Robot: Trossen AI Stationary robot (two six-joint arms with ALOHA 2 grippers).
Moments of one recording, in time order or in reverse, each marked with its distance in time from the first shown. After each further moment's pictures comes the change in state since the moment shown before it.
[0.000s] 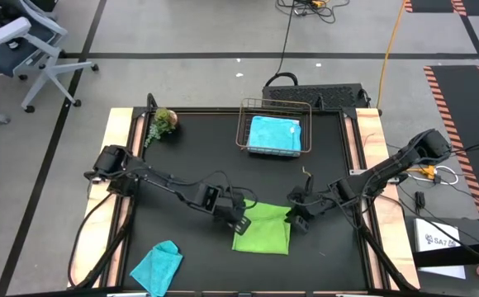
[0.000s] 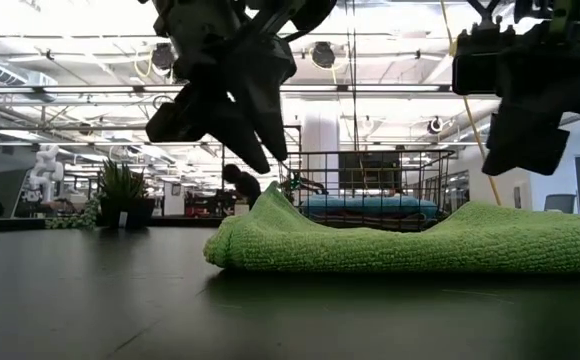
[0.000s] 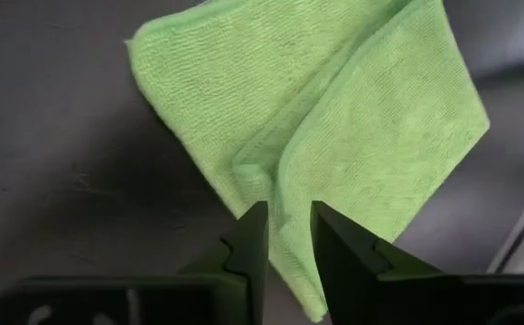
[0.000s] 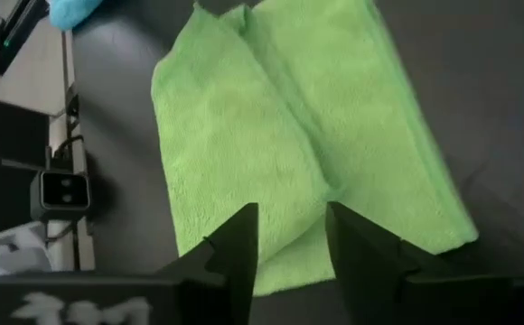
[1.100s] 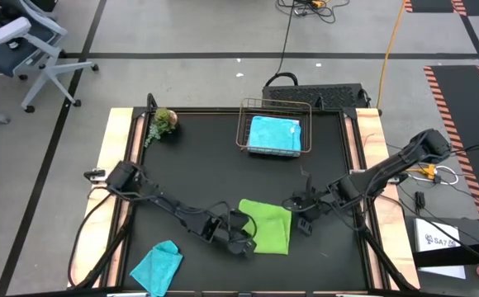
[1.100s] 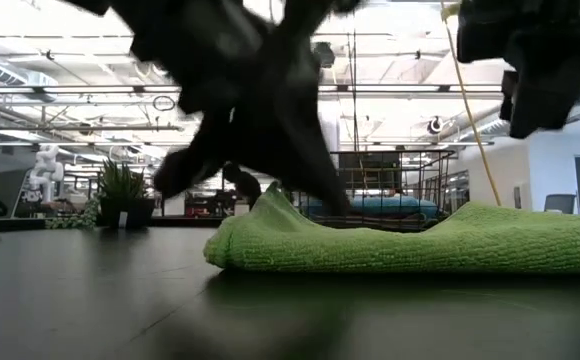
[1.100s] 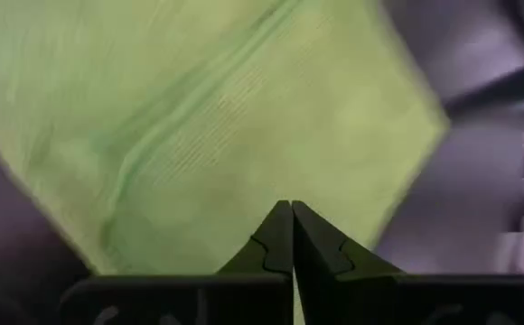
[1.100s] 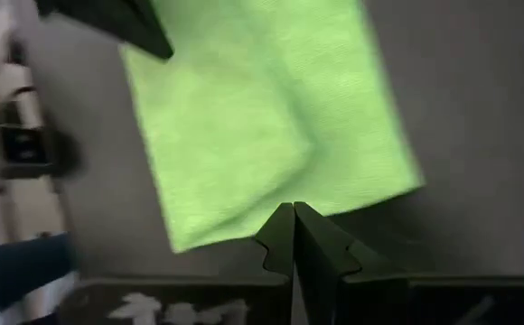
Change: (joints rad) left arm -0.179 0.182 -0.005 0.364 -0.288 -0.080; right arm 0.031 -0.003 0.224 -0.433 -0.004 -0.032
